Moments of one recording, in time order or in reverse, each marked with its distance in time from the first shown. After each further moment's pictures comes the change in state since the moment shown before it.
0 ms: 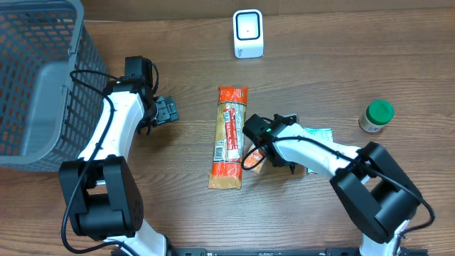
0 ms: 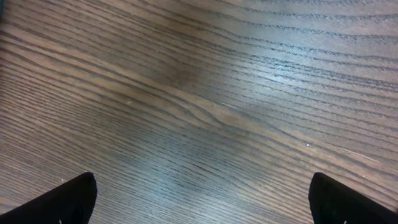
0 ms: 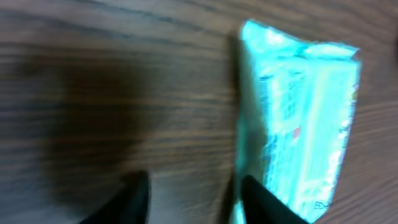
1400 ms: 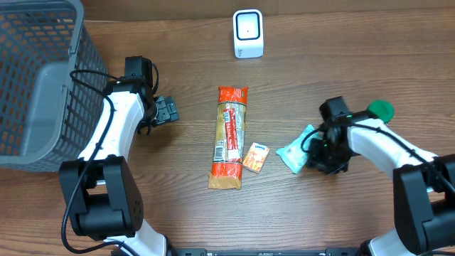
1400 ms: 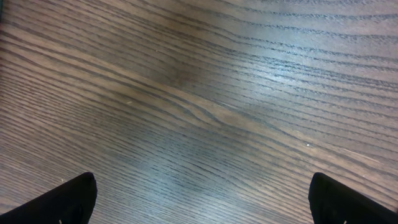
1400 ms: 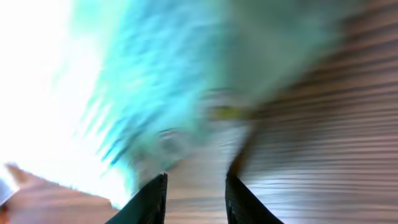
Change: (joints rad) left arm 0.000 0.000 0.000 0.000 0.000 0.000; right arm -0.445 -0.207 -0.272 0.147 -0.741 -0.190
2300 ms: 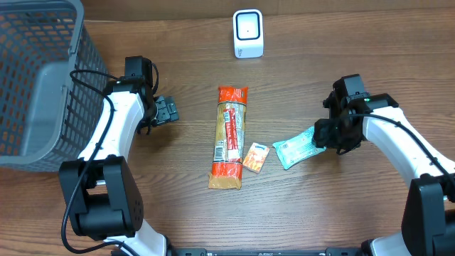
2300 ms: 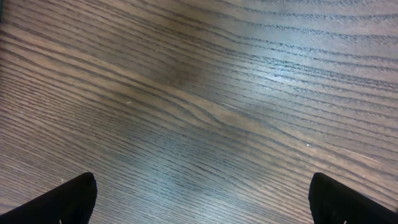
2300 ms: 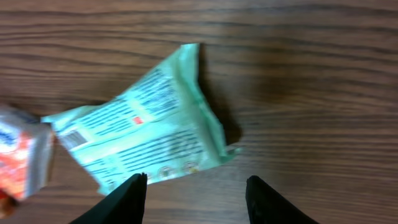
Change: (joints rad) left arm 0.000 0.000 0.000 0.000 0.000 0.000; right arm -0.101 -0.058 0.149 -0.052 0.113 -0.280
